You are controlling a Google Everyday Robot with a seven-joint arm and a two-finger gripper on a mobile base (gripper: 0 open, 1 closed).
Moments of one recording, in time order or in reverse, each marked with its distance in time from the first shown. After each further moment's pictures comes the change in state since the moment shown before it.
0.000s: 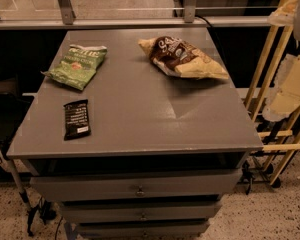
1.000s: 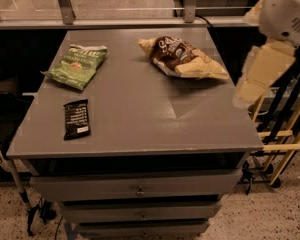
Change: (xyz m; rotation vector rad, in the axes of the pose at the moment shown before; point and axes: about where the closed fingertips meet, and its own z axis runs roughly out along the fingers) arm -0.029 -0.018 0.028 -0.037 -0.036 0.036
